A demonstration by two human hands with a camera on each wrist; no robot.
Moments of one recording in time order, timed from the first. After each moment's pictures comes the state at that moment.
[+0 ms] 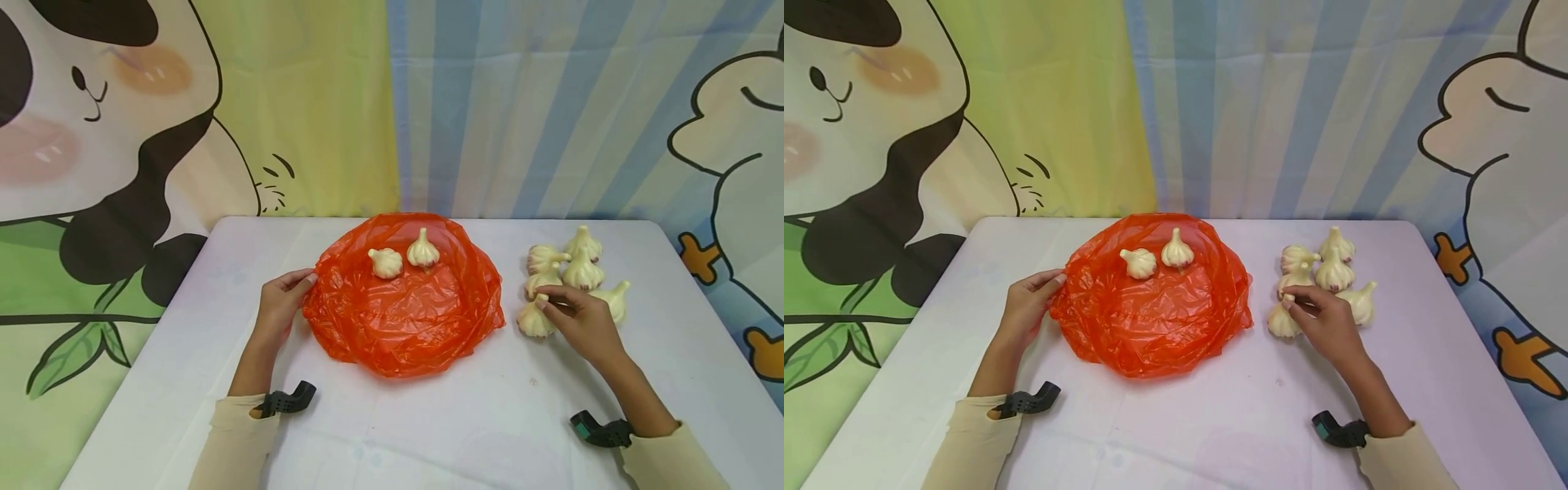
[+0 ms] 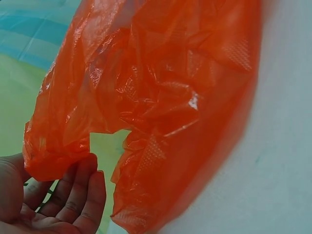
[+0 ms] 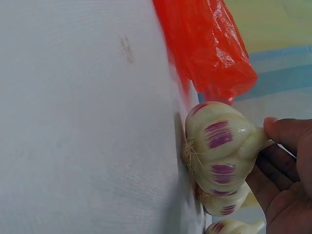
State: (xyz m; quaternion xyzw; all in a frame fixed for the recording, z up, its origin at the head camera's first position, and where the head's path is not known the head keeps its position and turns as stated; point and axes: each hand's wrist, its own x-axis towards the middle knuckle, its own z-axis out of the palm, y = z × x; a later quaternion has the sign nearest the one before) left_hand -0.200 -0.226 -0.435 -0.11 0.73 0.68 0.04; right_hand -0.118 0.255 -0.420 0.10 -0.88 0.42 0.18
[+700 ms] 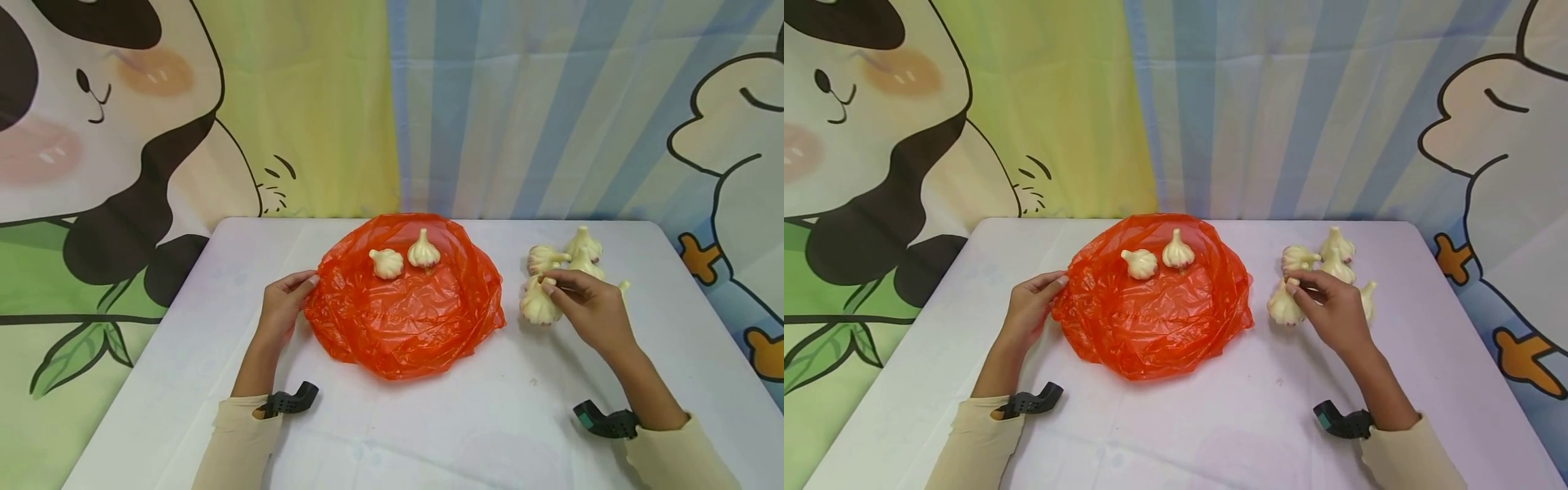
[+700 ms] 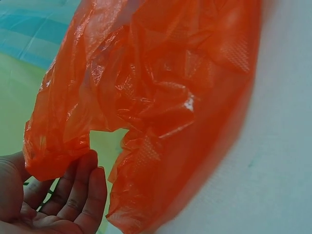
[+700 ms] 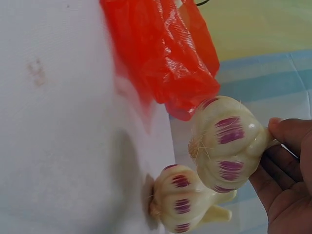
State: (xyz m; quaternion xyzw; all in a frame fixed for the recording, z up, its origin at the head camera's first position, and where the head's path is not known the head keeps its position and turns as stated) left_hand -0.198 -0.225 -0.433 -0.10 0.70 0.70 0.04; right_hand -0.121 0.247 -0.387 0.09 -0.88 0.42 0.20
